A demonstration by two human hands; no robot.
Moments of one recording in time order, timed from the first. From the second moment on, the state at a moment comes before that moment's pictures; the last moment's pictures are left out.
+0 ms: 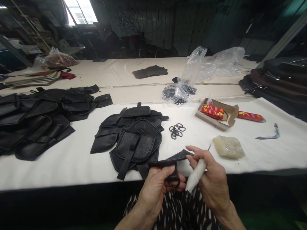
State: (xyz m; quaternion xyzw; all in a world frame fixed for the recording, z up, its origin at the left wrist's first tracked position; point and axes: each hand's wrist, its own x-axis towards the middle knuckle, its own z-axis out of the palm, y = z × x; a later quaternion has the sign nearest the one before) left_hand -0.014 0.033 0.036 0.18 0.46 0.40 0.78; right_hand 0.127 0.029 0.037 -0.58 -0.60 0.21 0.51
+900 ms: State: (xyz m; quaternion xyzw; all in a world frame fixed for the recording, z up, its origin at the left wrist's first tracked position) left_hand -0.018 0.040 0.019 0.31 0.50 0.38 0.71; right_hand 0.117 0.003 0.008 -0.53 -0.63 0.18 0.53
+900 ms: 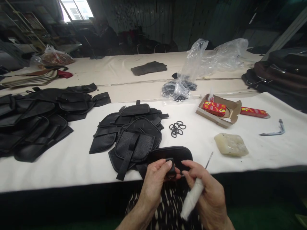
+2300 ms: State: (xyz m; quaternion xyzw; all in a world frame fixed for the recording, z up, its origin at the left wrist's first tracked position) left_hand -0.011 0.029 0.016 0.23 0.46 0.46 0.72; right_hand 0.110 0.022 0.025 -0.50 -0.81 -0.07 0.30
